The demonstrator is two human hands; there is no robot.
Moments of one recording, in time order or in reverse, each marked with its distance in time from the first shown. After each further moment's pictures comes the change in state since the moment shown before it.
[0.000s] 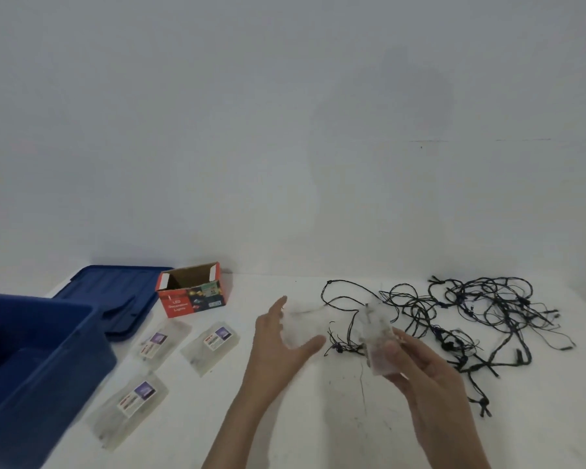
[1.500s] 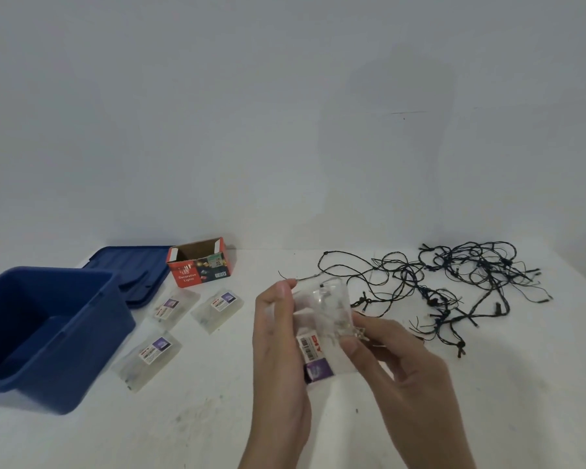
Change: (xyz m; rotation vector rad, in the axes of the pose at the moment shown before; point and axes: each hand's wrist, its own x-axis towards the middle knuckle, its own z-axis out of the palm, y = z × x) left_hand -0.130 0.094 -0.001 -0.910 0.164 -0.088; right_hand -0.099 -0.025 0.021 -0.479 -0.148 -0.421
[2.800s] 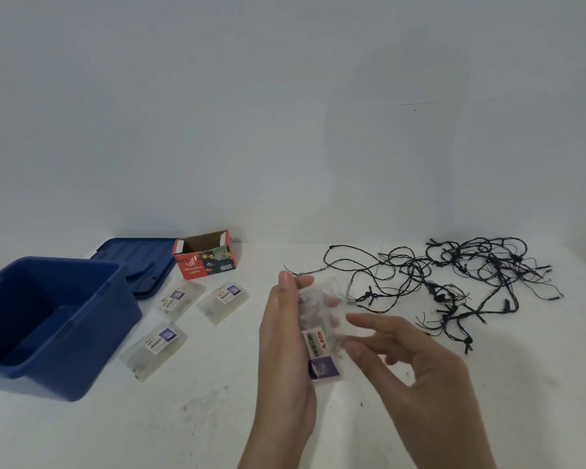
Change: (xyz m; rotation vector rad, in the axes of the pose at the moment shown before) left_hand 0.005 -0.002 -0.001 -0.059 -0.041 -0.012; right_hand -0.006 -0.016 -0.004 -0.153 -0.062 -0.015
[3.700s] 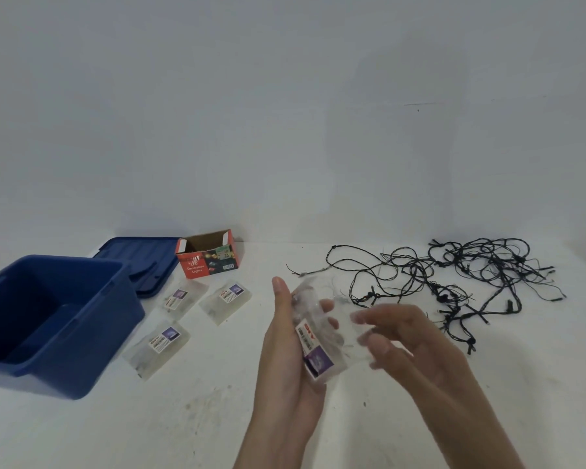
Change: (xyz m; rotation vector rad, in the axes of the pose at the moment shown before) left_hand 0.003 0.001 -0.004 -0.292 0.067 -0.317; right_hand 0.009 0.001 -0.015 0.240 -0.211 0.087
